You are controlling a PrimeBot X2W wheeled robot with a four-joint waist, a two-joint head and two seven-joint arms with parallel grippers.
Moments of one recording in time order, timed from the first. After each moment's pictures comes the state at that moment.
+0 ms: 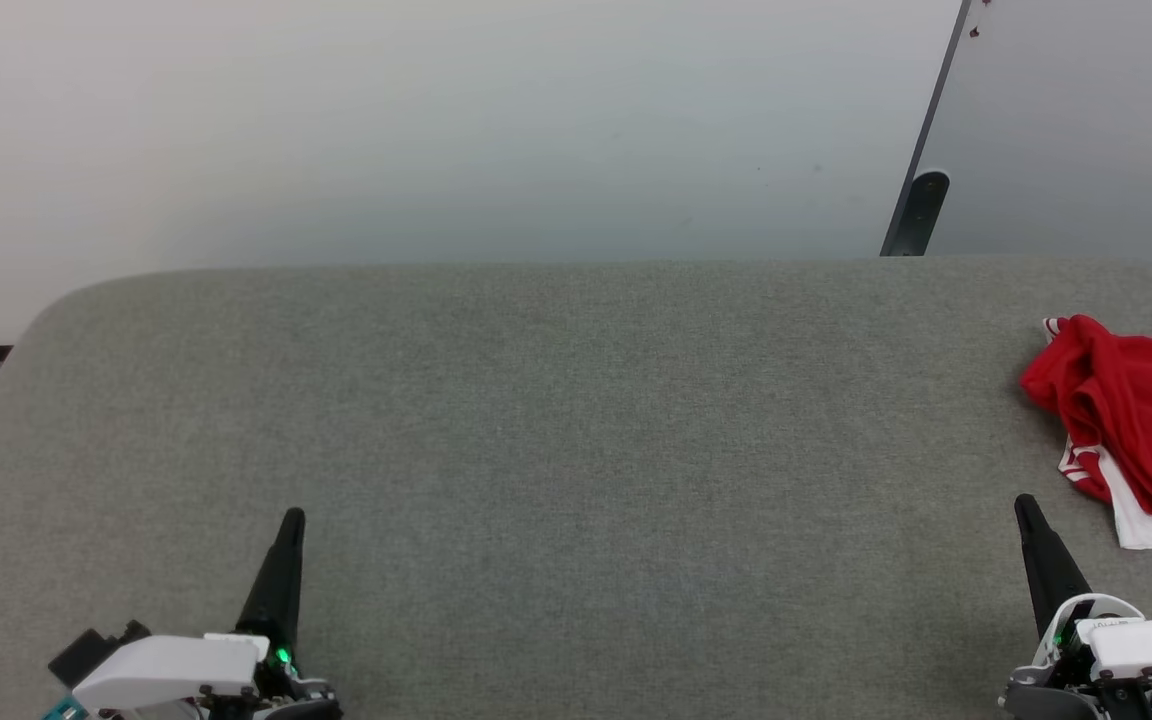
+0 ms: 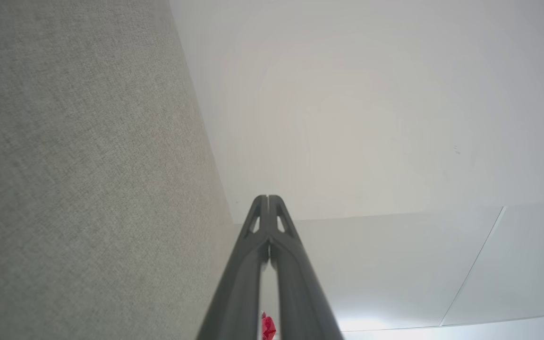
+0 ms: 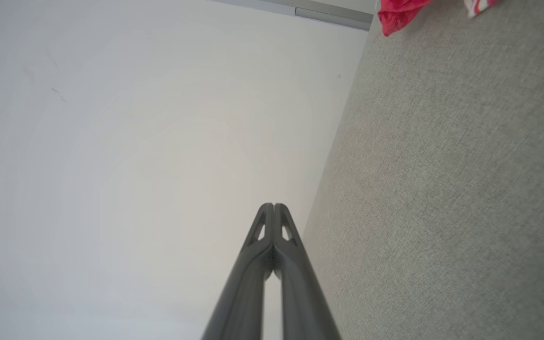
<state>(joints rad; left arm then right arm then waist) -0.09 0.07 0.11 0.25 -1.50 -0.13 0.08 -0.10 -0.06 -0.11 0.25 1.48 0.13 0.09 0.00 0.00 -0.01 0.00</state>
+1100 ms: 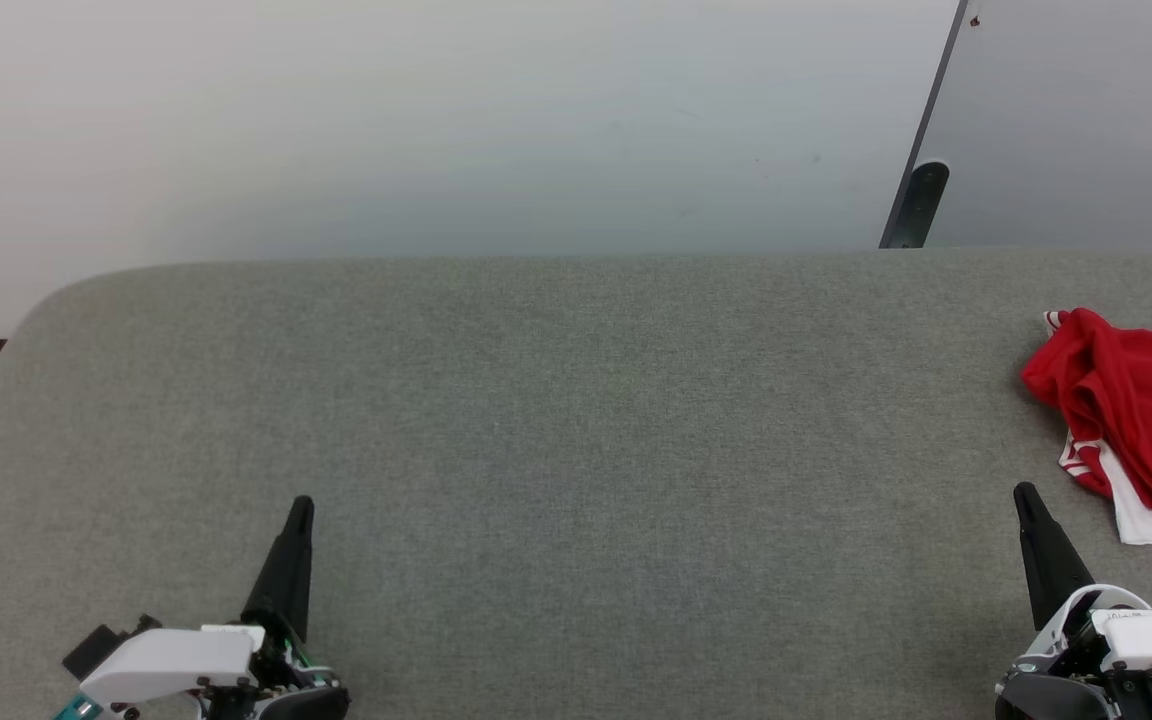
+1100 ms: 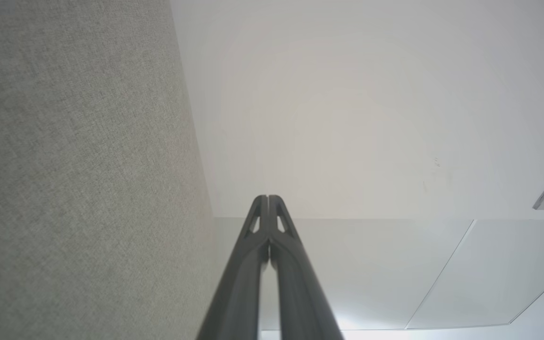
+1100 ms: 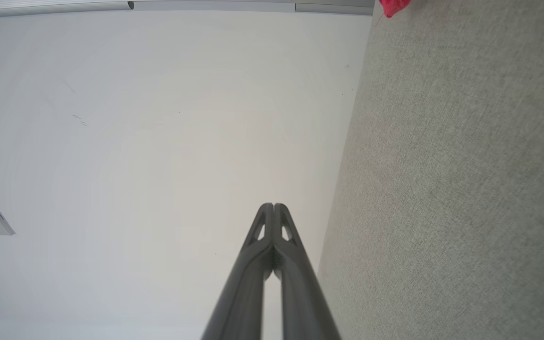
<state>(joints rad) -0.10 0.05 0.11 0.25 -1.61 -0.13 0.11 -0.11 -0.05 -0.12 0.25 1.61 0.13 0.11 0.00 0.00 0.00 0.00</state>
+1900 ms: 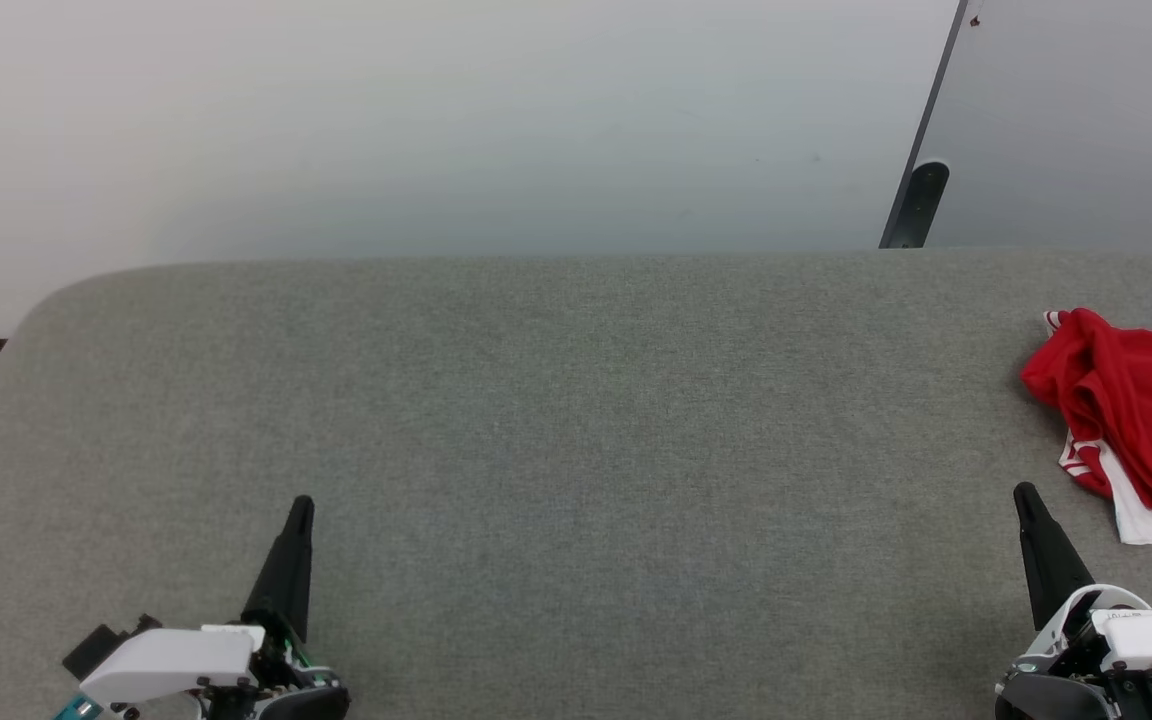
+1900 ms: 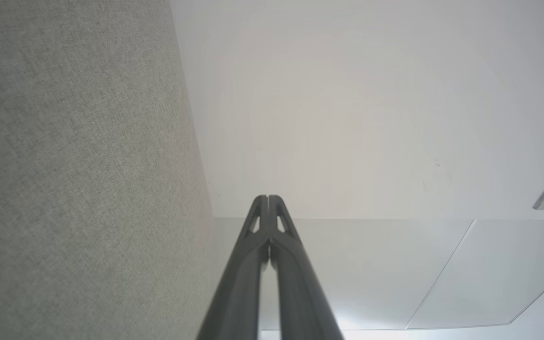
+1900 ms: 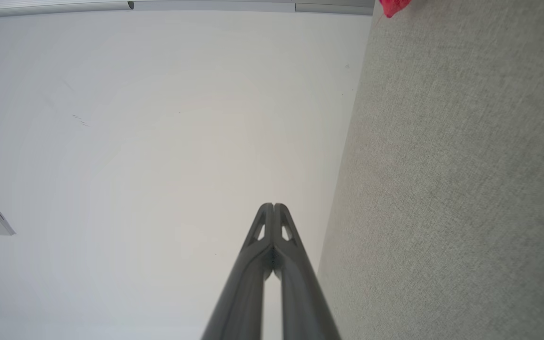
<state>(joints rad) -0.10 0.05 0.11 0.25 -1.61 -0.13 0.11 -0.11 -0.05 -0.12 0.25 1.61 0.13 0.11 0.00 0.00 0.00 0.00</state>
